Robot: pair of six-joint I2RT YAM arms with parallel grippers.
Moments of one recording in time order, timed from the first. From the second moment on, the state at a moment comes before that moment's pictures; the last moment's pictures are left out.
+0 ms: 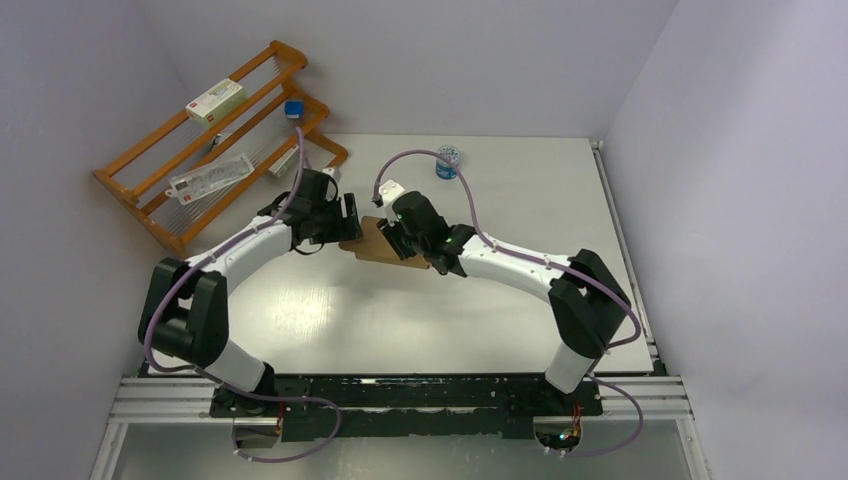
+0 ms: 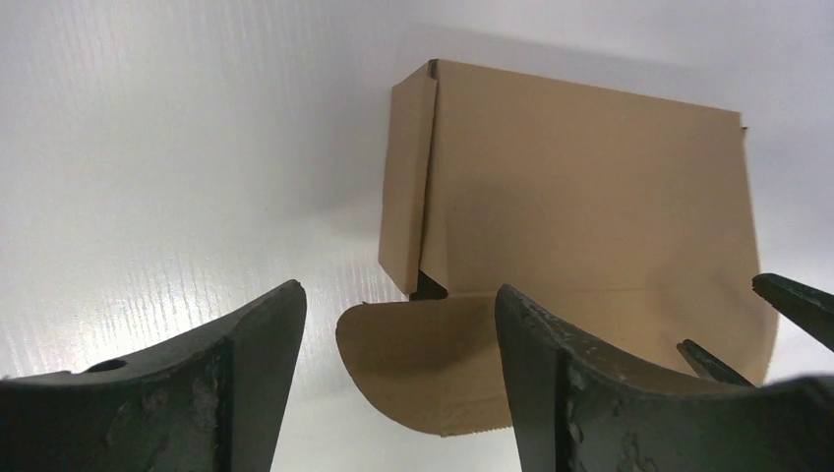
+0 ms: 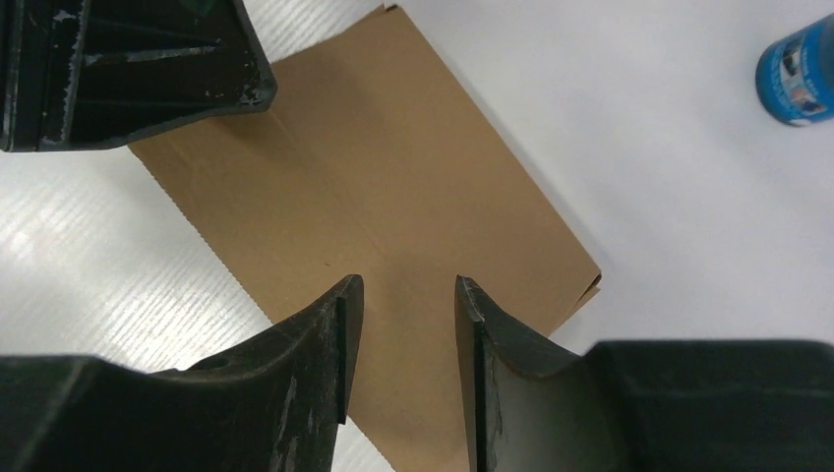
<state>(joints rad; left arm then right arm) -0.35 1.52 1.01 -0.32 0.09 -0.43 0.86 1.69 1.18 -0.13 0.19 -0.06</state>
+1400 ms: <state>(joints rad) -0.39 1.08 0.54 -0.20 0.09 -0.75 0.61 1.94 1.35 -0.14 -0.08 0.08</state>
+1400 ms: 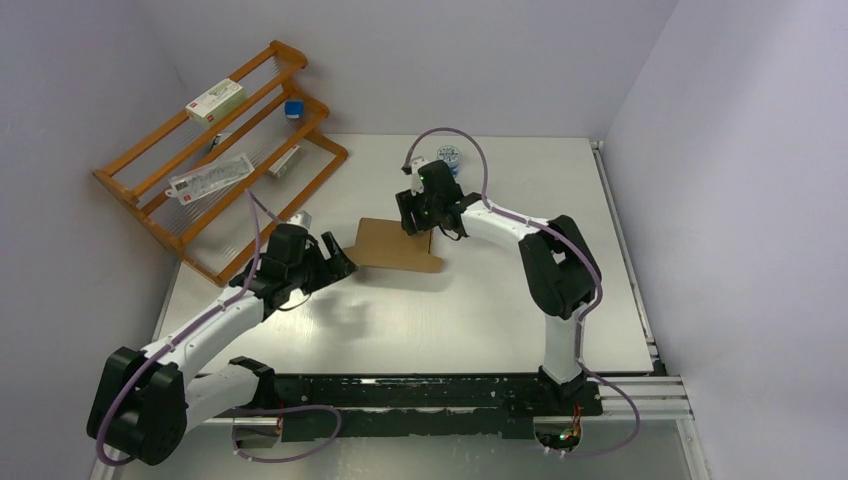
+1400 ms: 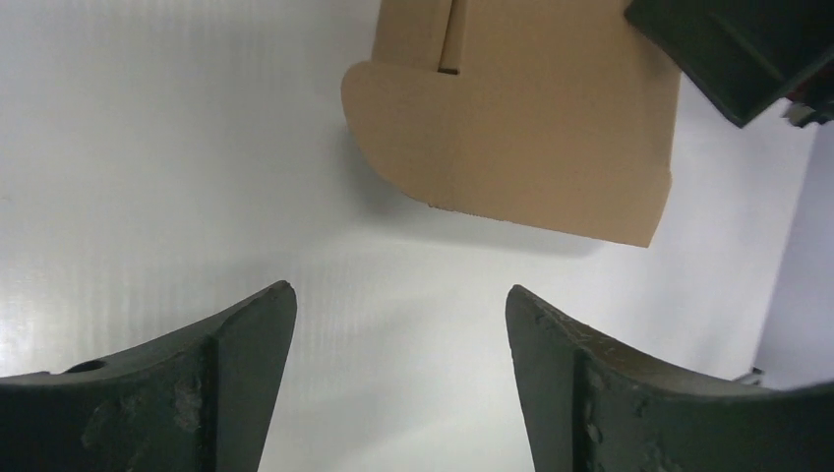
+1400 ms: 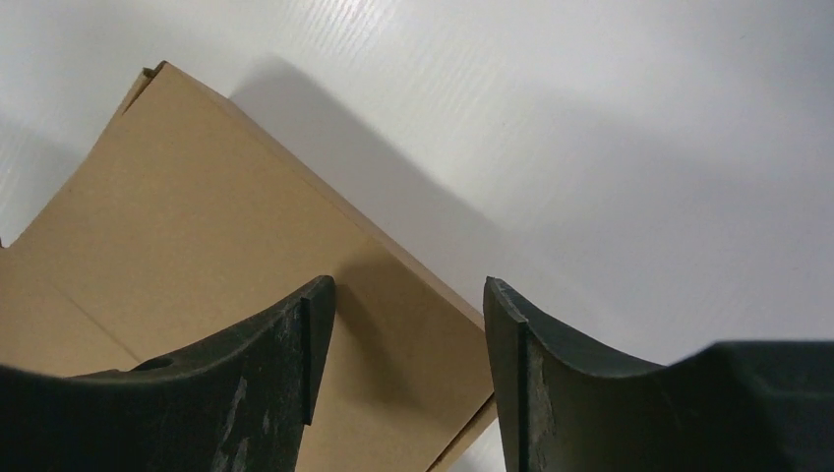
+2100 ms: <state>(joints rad) -0.39 1.24 0.39 0.21 0.14 -1.01 0.54 1.89 1.19 -0.06 -0.28 0.32</state>
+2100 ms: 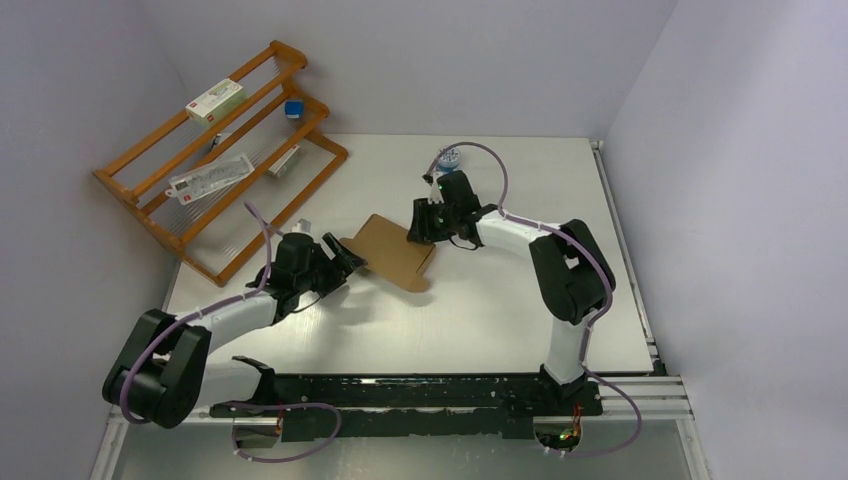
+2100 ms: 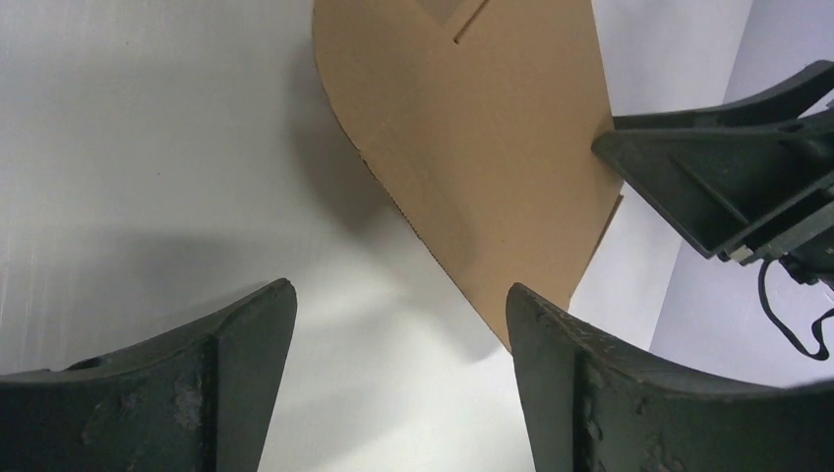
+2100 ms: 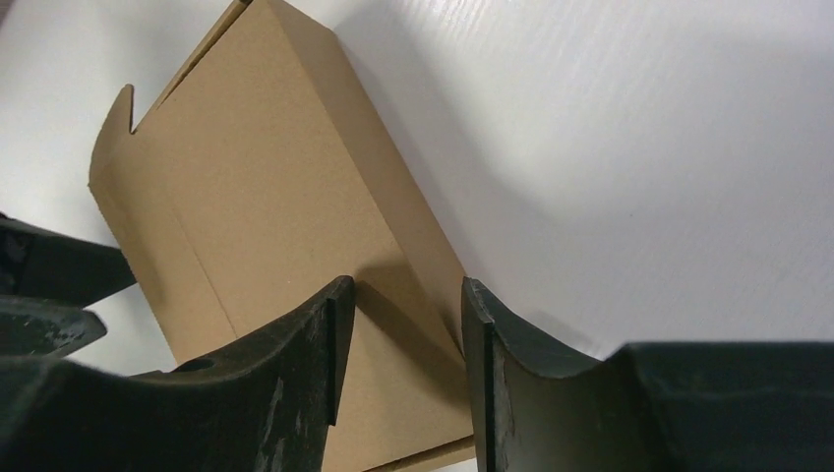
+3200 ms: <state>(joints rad) -0.39 1.52 0.48 0.51 0.24 -1.05 0.25 1.99 0.87 0.50 -0.90 0.73</state>
